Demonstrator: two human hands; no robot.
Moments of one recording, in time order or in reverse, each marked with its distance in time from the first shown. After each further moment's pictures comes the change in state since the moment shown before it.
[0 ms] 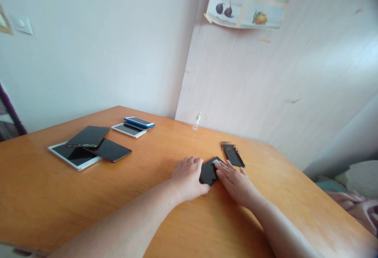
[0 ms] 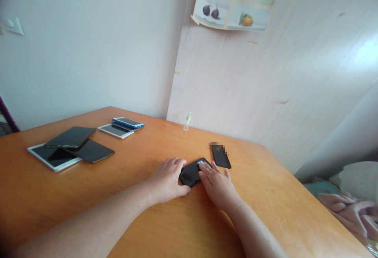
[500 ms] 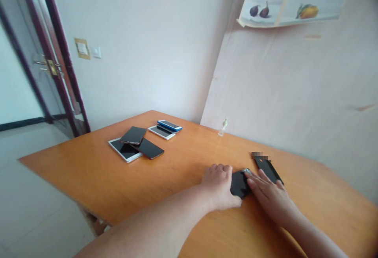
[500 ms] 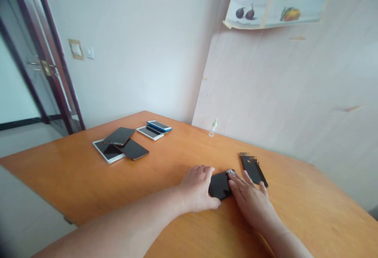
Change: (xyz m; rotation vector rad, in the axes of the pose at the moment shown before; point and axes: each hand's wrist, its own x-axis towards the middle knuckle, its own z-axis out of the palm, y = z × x) left_hand 0.000 0.002 0.008 0.014 0.014 -0.037; right_hand 0.011 0.014 0.017 -0.033 0.094 -0.059
